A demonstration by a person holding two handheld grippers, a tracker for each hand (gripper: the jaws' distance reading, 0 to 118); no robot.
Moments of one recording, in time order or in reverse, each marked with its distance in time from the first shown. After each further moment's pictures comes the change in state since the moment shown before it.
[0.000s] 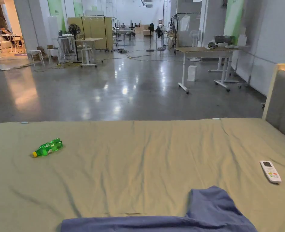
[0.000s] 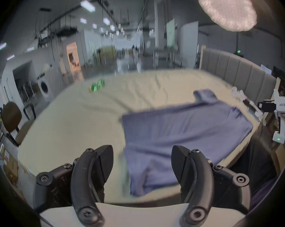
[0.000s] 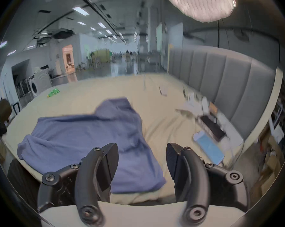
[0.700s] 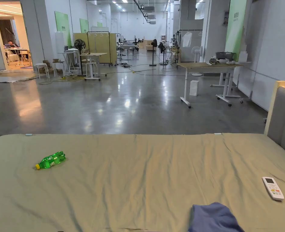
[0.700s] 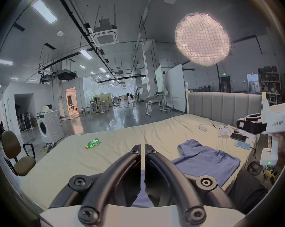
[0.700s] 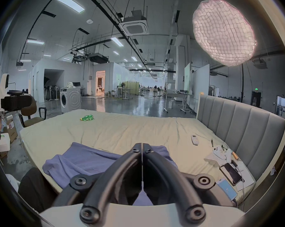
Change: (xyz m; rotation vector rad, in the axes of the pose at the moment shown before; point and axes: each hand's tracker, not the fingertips) left arm 0.064 0.072 0.071 0.397 -0.011 -0.091; right arm -0.075 0.064 0.056 0.325 0.237 0.087
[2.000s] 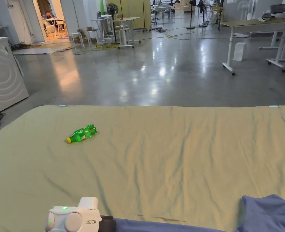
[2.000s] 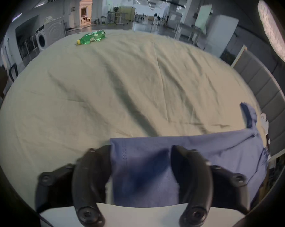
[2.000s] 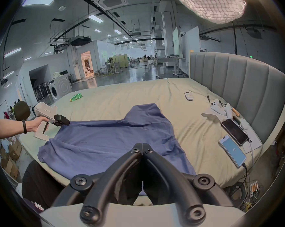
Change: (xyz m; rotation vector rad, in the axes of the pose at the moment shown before) left arm -0.111 -0.205 -0.371 -0.878 0.044 0.349; right arm 0.050 -0.074 -0.027 -0.339 -0.048 -0.184
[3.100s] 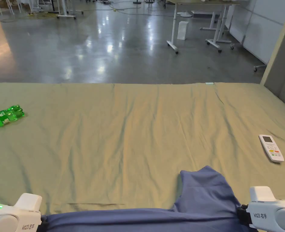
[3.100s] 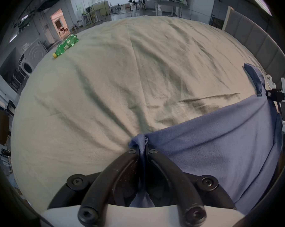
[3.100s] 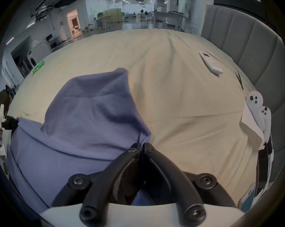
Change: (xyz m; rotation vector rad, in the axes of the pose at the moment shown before) left arm 0.050 0.001 -0.005 -0.088 0.047 -0.252; right arm 0.085 0.058 -0.328 -0.479 -0.063 0.062
